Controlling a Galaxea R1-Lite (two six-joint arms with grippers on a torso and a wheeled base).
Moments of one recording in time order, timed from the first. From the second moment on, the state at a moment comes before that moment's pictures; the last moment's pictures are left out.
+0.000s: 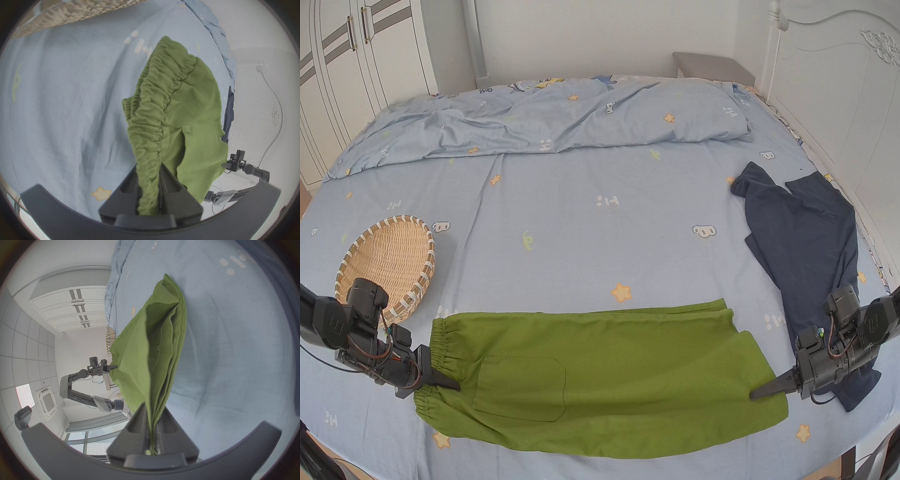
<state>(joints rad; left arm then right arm) 0.11 1.76 -0.68 0.15 -0.59 -0.27 0.01 1.82 -0.63 0.15 1.01 0.06</state>
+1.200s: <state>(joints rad) 0.17 1.43 -0.65 0.24 -0.38 -0.25 -0.02 1.58 -0.71 0.11 1.00 0.21</state>
